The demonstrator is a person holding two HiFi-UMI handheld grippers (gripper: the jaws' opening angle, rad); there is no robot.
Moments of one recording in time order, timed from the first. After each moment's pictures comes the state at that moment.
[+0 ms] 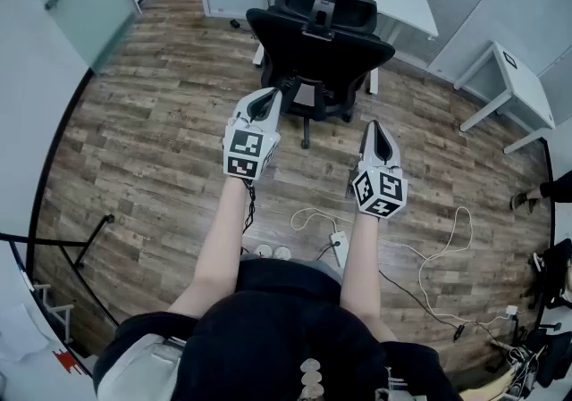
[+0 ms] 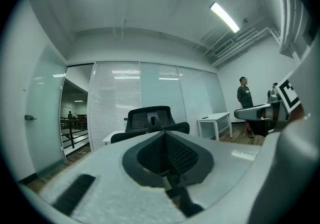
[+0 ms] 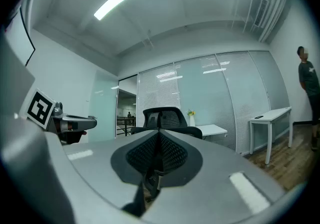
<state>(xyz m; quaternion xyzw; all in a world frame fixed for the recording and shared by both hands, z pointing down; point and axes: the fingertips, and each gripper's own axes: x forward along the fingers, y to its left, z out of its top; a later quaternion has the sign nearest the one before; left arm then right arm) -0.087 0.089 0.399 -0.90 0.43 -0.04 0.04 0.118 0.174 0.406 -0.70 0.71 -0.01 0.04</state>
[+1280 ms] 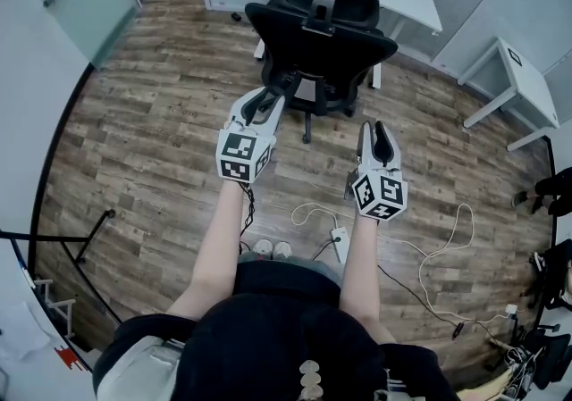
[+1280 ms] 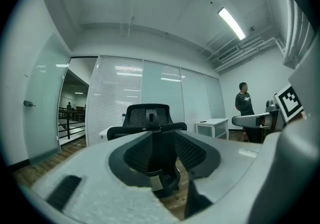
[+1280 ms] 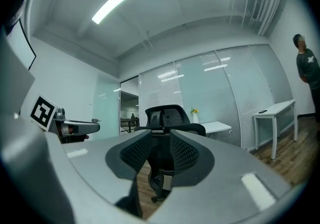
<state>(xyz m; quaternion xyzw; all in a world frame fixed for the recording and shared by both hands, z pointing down) -0.087 0.092 0.412 -0.91 0.42 -0.02 0.00 0.117 0.174 0.416 -0.68 0.73 -0.03 0.06</state>
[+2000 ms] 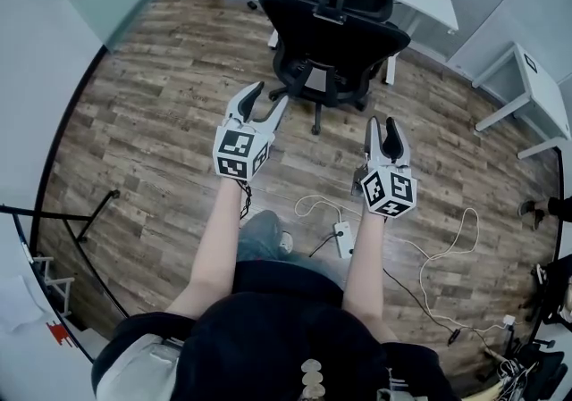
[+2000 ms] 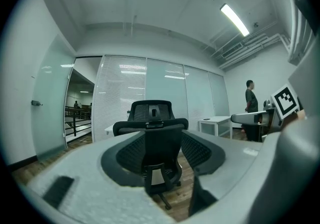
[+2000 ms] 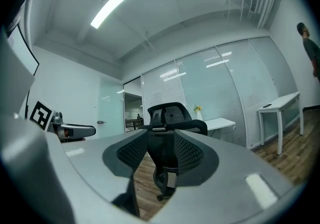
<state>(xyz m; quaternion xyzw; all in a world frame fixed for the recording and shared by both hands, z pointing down) -0.095 0.115 0.429 -0.90 0.44 -0.03 -0.01 0.131 0.182 0.429 -0.66 0.75 -0.04 0.07</state>
